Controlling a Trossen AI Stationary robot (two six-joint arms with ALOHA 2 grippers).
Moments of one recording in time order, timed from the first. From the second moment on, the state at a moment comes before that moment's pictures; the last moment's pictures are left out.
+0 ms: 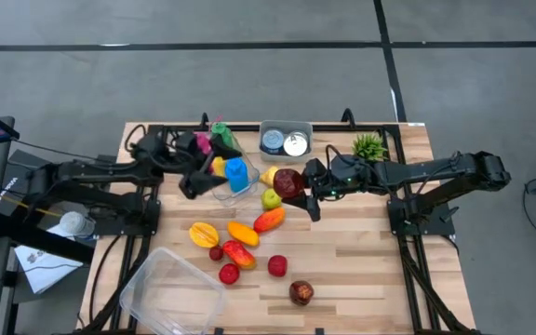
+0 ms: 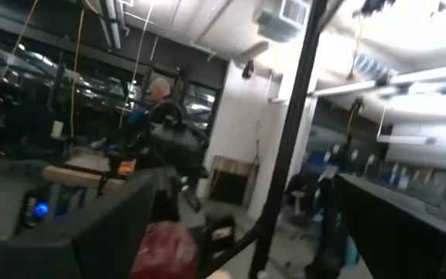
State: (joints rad) left arm 0.23 1.07 0.67 0.84 0.42 -0.43; right arm 0.03 1.28 0.94 0.03 -0.03 0.41
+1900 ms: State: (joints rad) left arm 0.14 1.43 0.92 0.55 0.30 -0.11; right arm 0.05 1.28 0.94 0.07 -0.03 0.40
